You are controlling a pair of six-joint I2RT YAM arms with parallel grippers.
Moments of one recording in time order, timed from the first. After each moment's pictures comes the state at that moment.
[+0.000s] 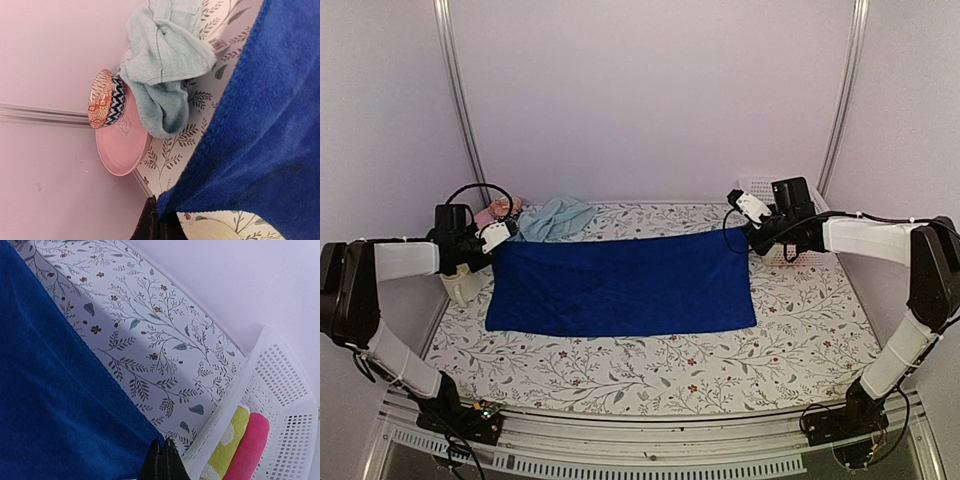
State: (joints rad) left arm 0.03 1.50 0.79 0.10 0.00 1.11; right arm 0.38 1.66 1.12 -0.07 -0.01 -0.51
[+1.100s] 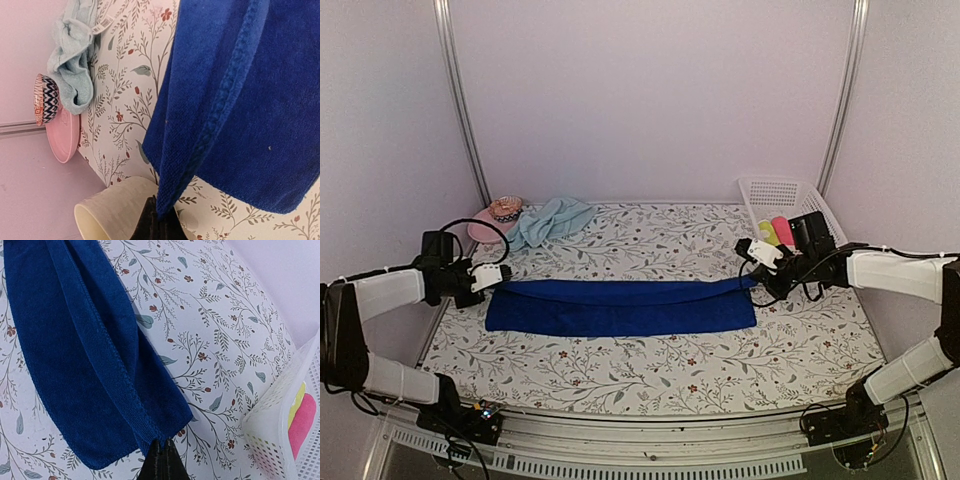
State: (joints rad) left arm 0.09 1.24 0.59 -0.18 0.12 1.32; right arm 0.39 1.39 0.79 -0.19 -0.21 -0.69
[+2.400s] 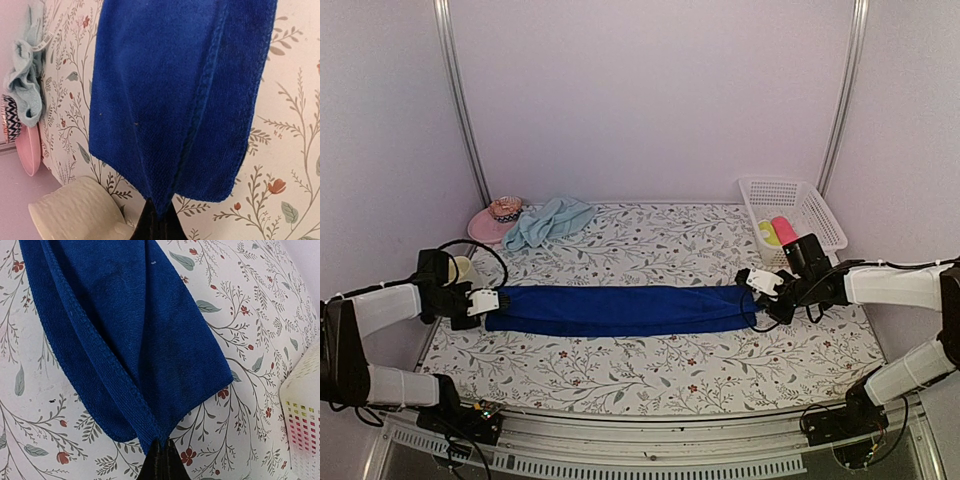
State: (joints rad) left arm 0.14 1.16 0.48 -0.31 0.23 1.48; right arm 0.44 1.37 0.66 -0.23 -0.10 -0.71
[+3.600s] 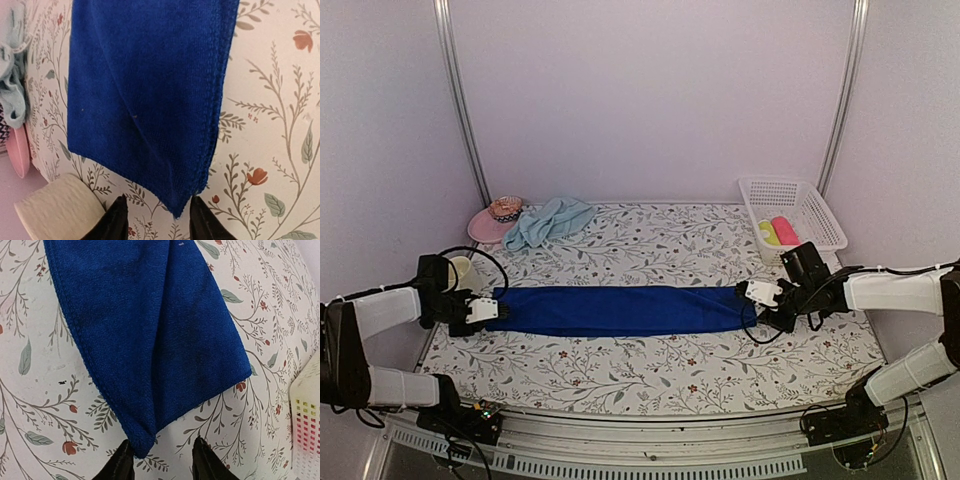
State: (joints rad) left arm 0.16 1.15 0.45 -0.36 0.21 1.55; right arm 0.47 1.36 0.62 -0.24 -0.07 -0.75
